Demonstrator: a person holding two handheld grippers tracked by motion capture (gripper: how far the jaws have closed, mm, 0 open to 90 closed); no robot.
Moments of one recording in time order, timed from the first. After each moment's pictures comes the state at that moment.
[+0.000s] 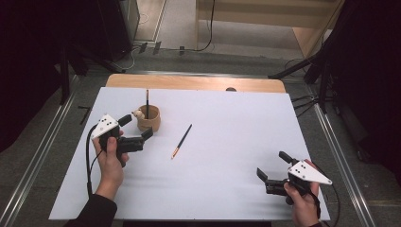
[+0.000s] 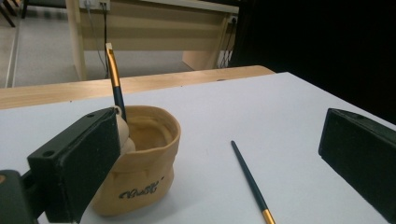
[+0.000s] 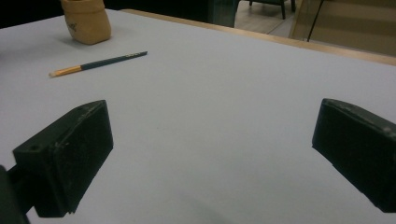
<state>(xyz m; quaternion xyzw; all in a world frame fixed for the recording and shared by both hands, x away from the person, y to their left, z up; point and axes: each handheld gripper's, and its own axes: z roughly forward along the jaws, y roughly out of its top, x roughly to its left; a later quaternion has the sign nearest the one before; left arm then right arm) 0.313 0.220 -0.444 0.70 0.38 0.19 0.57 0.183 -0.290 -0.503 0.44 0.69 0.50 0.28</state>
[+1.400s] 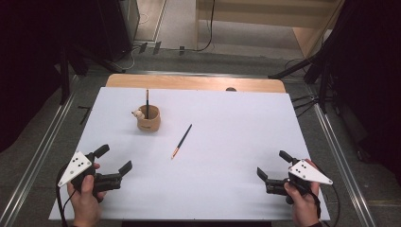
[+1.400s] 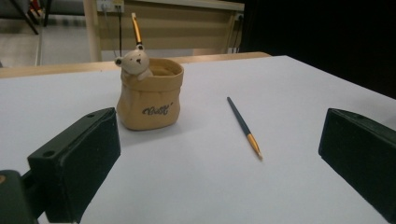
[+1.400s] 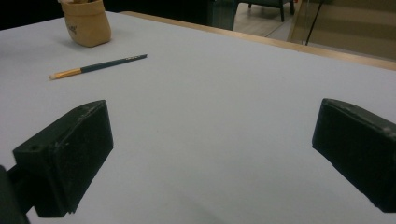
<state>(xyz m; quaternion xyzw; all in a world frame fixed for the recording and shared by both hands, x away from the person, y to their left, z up) 0.222 0.272 -0.460 0.70 0.38 0.23 0.56 0.183 -0.289 -0.501 0.43 0.69 0.50 0.28</state>
